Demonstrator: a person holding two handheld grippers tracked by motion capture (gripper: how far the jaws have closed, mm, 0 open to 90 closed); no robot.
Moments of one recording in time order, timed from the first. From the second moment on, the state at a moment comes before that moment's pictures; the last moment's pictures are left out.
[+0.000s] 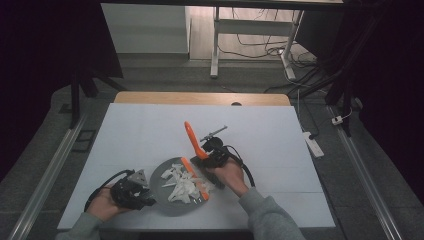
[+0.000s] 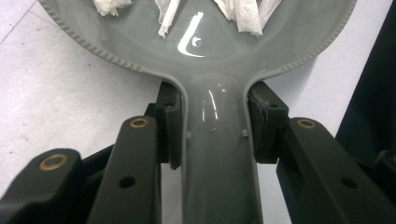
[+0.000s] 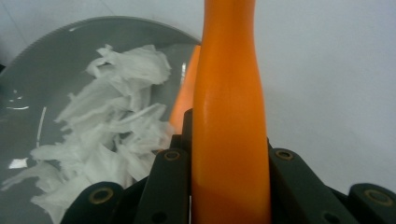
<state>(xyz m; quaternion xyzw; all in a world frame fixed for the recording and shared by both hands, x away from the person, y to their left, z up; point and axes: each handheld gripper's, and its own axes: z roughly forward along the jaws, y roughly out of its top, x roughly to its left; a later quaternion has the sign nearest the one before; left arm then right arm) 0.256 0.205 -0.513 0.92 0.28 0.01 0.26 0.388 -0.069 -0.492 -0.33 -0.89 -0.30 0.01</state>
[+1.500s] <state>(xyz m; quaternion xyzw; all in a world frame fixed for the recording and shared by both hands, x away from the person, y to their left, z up) 0.258 0.202 -0.516 0.92 0.30 0.01 0.26 0.409 -0.073 -0.474 -0.34 -0.88 -0.34 -0.03</state>
